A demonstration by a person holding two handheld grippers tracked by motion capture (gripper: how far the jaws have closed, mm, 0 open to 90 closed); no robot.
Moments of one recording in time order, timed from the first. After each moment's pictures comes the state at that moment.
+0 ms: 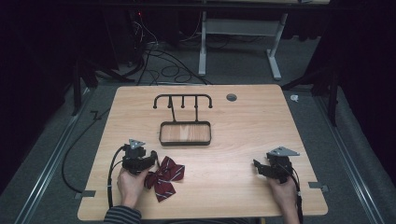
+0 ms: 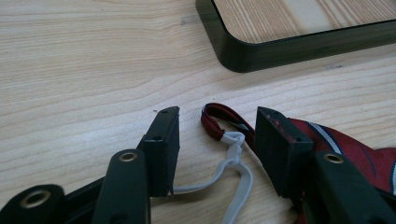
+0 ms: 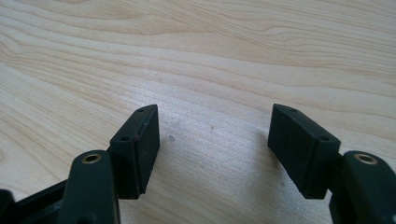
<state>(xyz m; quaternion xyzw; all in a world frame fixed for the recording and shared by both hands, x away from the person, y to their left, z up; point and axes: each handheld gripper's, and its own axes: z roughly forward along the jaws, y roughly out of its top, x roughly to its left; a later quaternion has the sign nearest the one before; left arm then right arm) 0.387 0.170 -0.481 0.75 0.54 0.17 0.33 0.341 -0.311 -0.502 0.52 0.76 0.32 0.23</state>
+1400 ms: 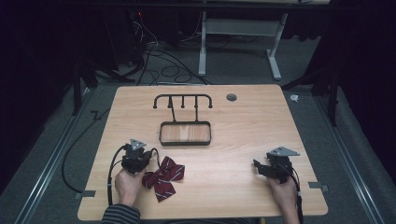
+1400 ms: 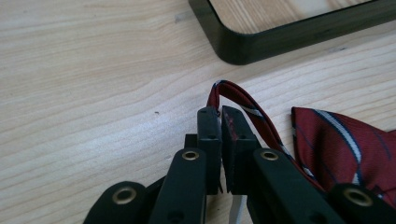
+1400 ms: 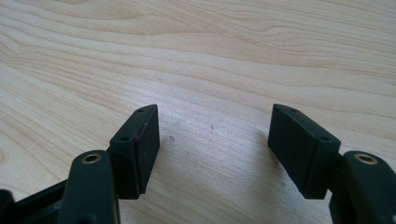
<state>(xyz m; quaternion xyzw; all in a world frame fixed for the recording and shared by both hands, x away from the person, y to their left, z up) 0.386 0.174 -0.479 0.78 0.50 0.19 0.33 0.341 -0.311 -0.502 0.52 0.76 0.32 0.23</state>
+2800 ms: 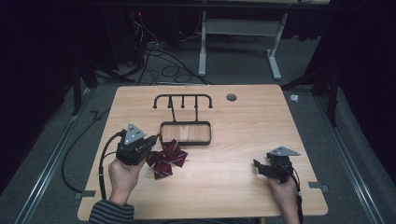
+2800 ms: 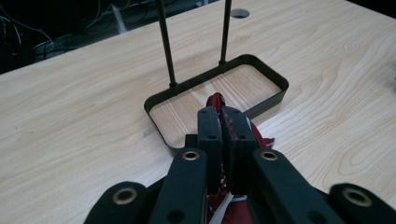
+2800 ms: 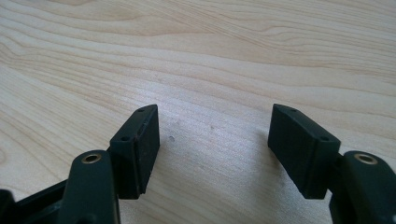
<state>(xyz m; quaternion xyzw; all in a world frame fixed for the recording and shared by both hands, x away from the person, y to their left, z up) 0.359 0.156 -0.370 0.79 0.39 0.22 0.41 0.341 -0.312 -0.501 0.52 0.76 0.33 0.22</state>
